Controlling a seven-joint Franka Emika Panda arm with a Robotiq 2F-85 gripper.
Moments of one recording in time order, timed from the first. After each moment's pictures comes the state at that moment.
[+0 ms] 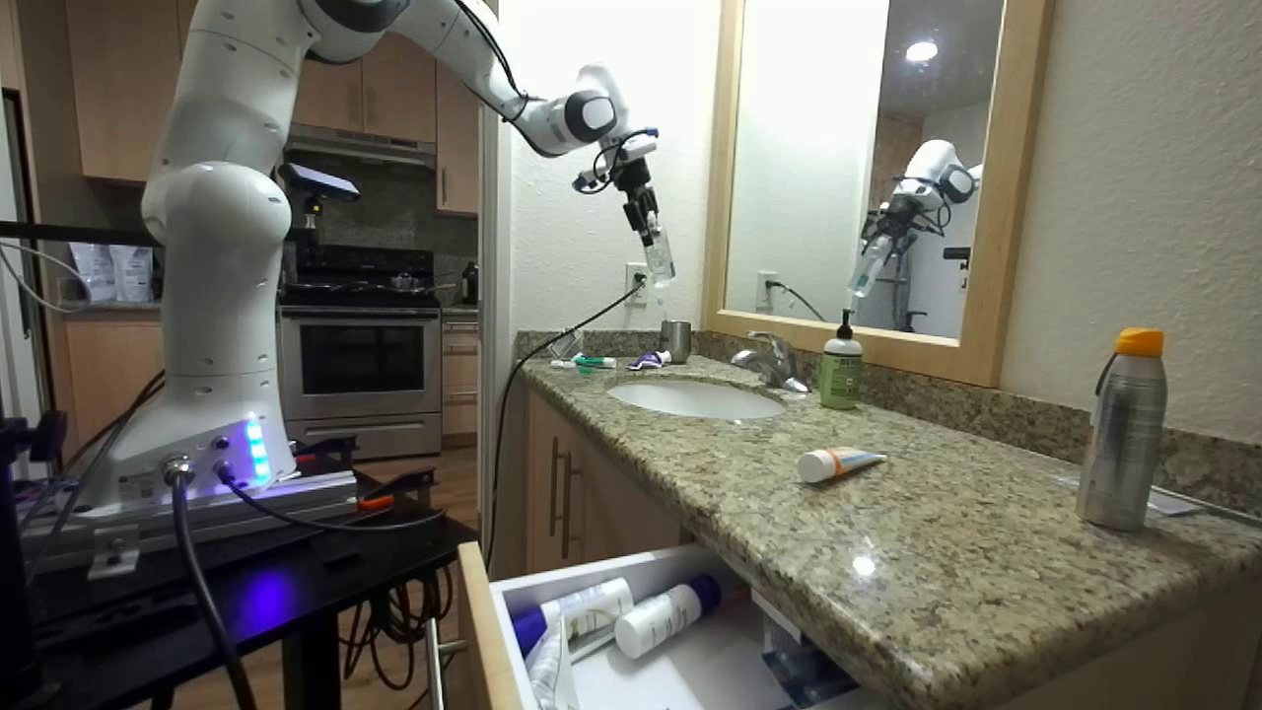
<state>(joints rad) -0.02 0.22 -0.18 -1.69 -0.01 2.42 1.07</state>
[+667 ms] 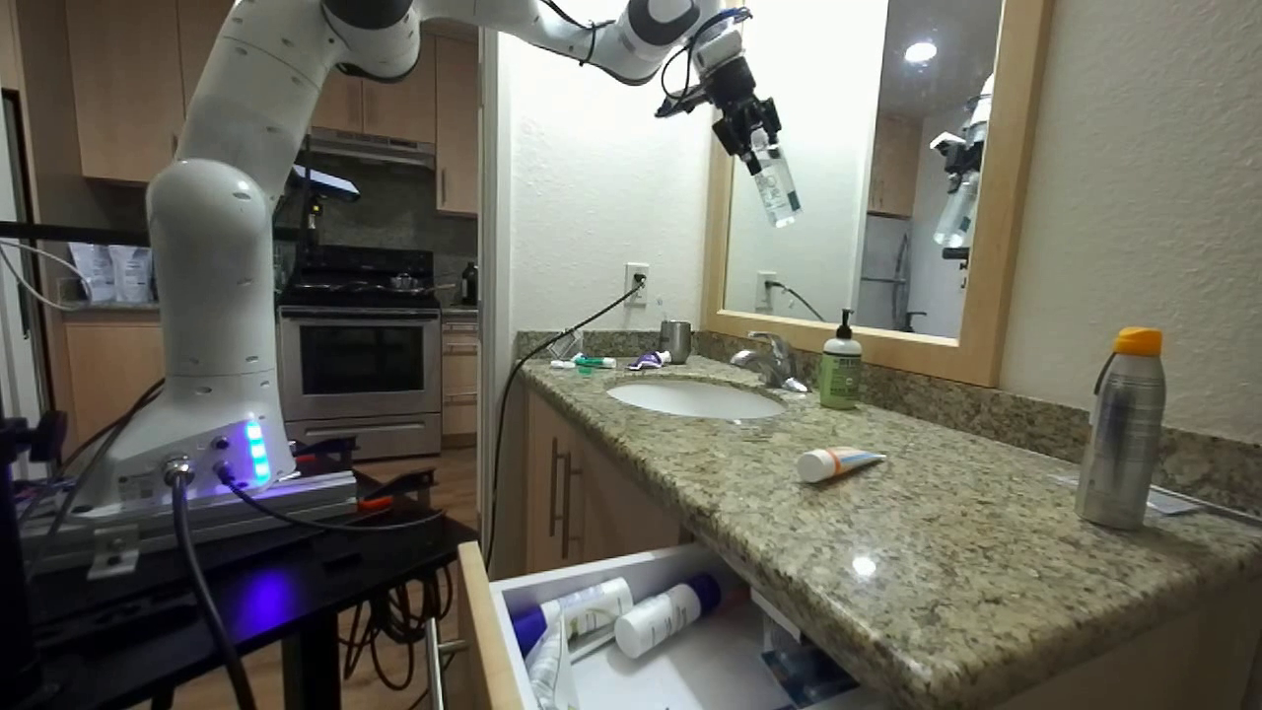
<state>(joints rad) -0.28 0.35 -0.35 -1.28 0.02 2.16 1.27</state>
